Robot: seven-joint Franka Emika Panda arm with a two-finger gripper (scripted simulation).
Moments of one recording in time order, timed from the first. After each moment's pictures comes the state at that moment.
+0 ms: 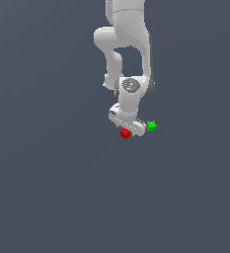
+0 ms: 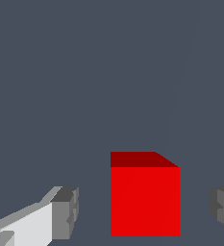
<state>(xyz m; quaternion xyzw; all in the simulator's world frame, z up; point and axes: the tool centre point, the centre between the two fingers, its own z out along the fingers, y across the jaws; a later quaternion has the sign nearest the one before) -0.117 0.061 0.044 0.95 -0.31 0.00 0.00</state>
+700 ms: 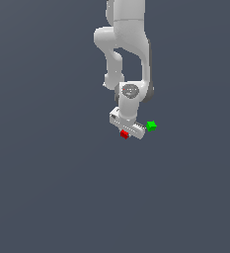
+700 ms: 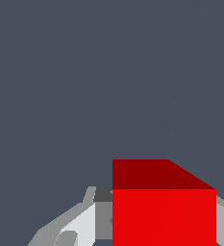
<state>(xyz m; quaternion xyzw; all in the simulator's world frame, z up) -0.117 0.062 0.020 0.95 -0.31 0.00 0.00</state>
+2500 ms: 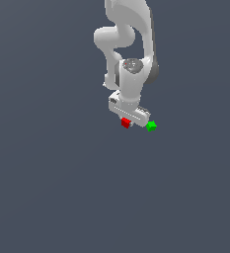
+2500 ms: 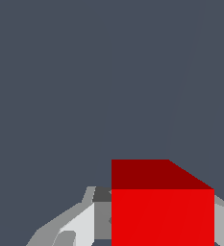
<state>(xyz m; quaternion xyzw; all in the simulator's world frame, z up) -0.117 0.061 0.119 0.95 -0.31 0.00 0.00</state>
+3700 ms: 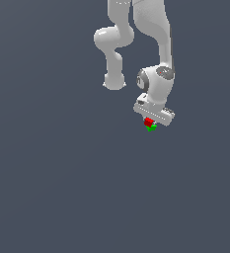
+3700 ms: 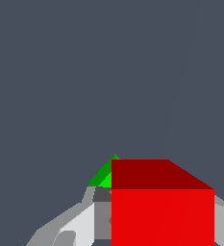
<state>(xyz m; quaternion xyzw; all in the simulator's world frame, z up) -0.162 0.194 0.069 0.95 -0.31 0.00 0.00</state>
